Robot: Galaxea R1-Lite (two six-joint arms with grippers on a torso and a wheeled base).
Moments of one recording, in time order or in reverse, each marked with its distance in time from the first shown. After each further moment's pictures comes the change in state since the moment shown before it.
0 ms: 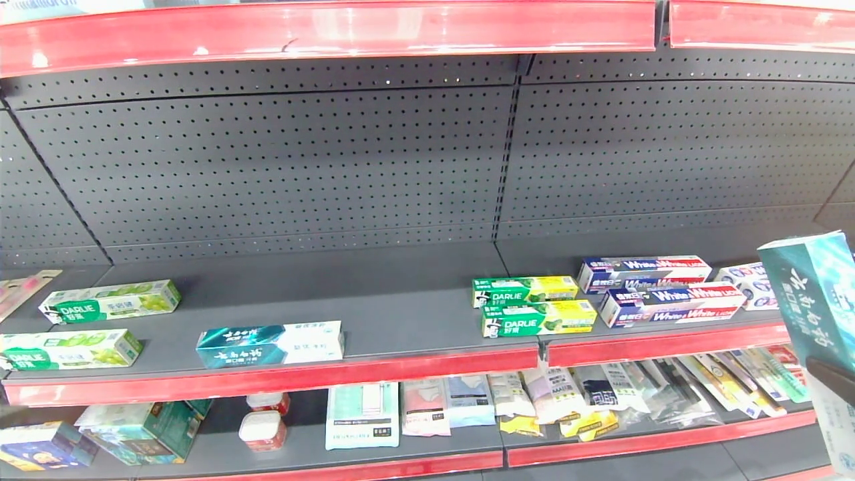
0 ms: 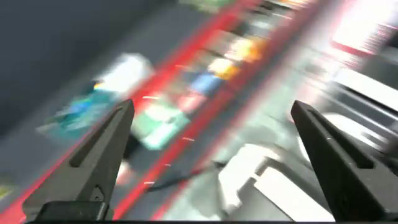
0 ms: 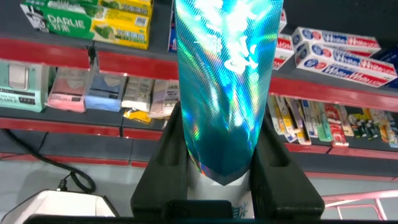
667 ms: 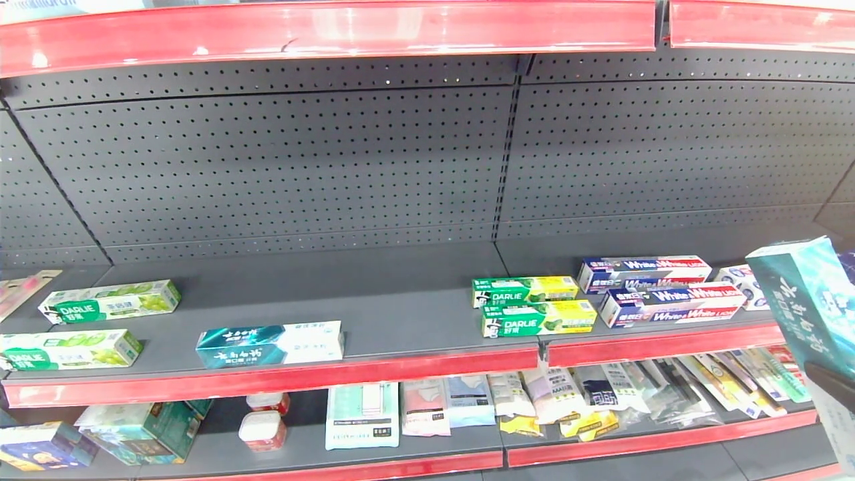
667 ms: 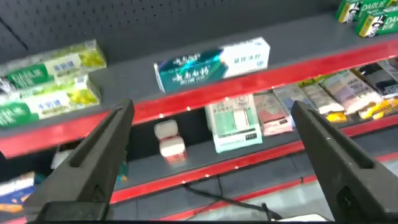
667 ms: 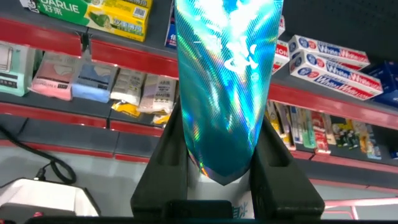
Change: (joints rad) left arm 0.097 -0.269 0.458 -0.309 0.321 -0.191; right arm 0.002 -0.013 0.010 0.000 0.002 -0.106
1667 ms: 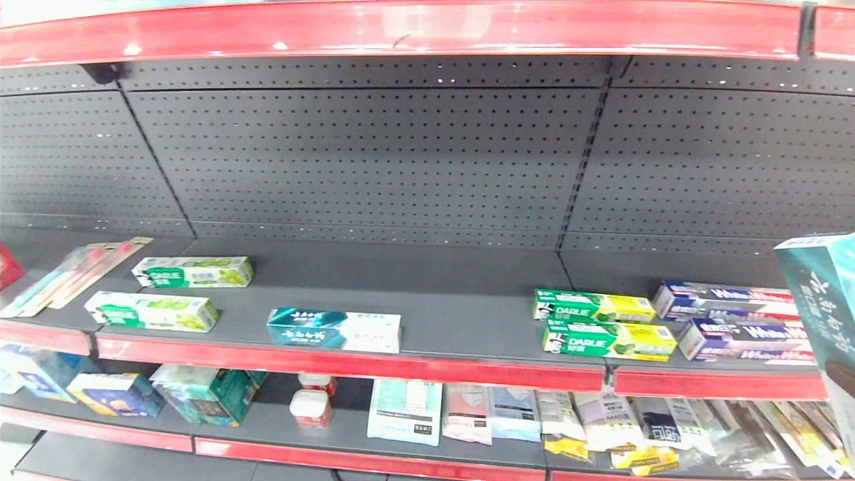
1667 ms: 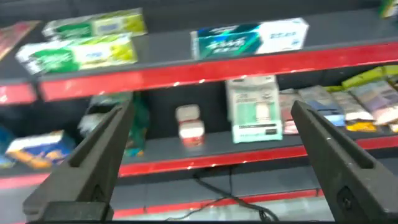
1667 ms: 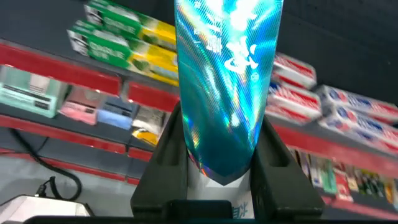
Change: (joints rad) left arm 0.001 -0.229 0.082 0.091 0.014 -0.026; right arm -0.002 -0.070 0.008 0.000 0.001 0.030
